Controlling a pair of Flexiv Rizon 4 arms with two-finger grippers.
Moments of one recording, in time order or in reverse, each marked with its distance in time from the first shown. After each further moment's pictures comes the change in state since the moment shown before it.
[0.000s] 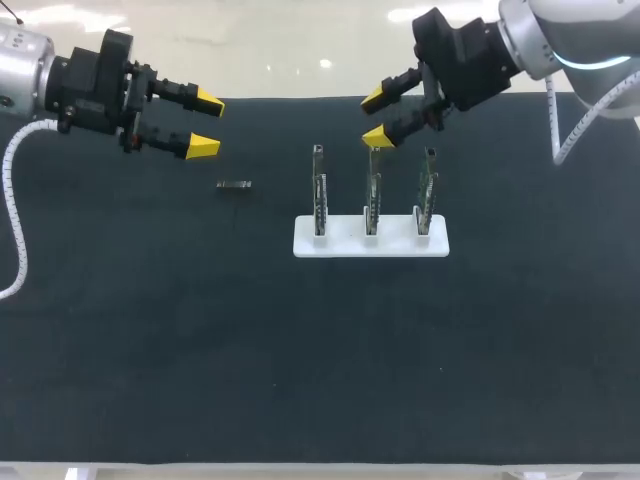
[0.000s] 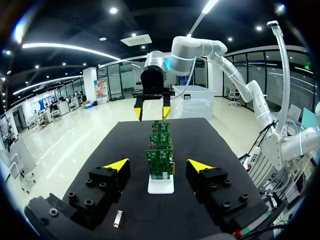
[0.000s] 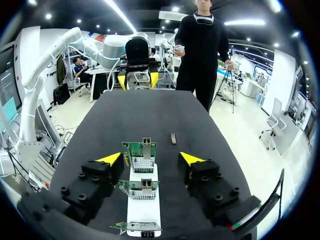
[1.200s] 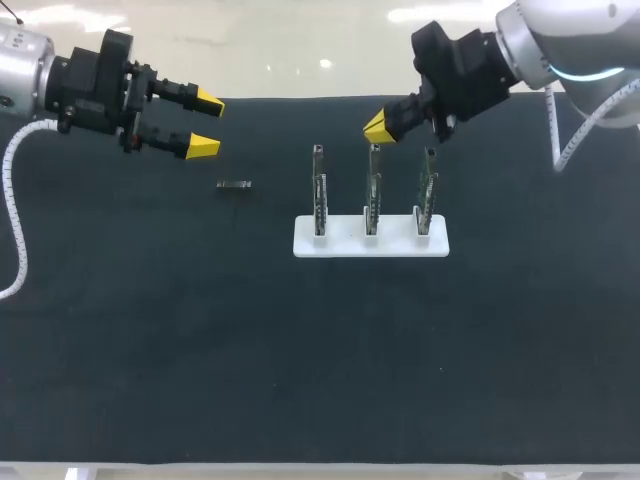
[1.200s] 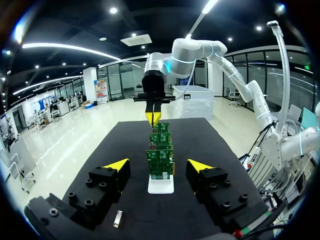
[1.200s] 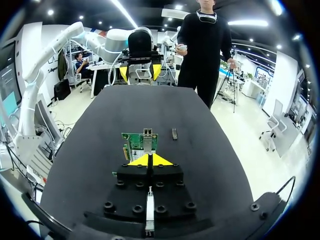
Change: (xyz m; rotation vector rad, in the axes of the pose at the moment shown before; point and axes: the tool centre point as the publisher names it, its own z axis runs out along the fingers) left arm 0.000 0.000 0.000 0.000 0.000 0.000; right arm 0.016 0.002 0.007 -0.005 0.025 -0.025
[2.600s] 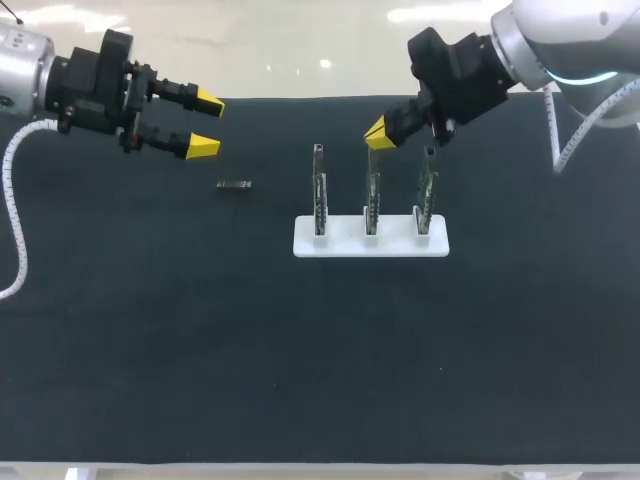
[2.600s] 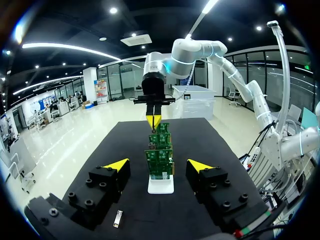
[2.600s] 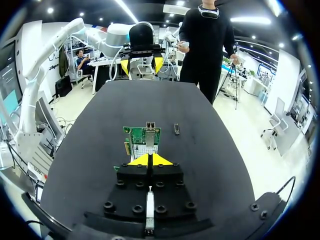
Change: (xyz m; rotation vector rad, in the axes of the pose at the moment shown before) left arm 0.000 0.000 0.000 0.000 0.000 0.000; right arm 0.009 0.002 0.004 -0.018 0.037 -0.002
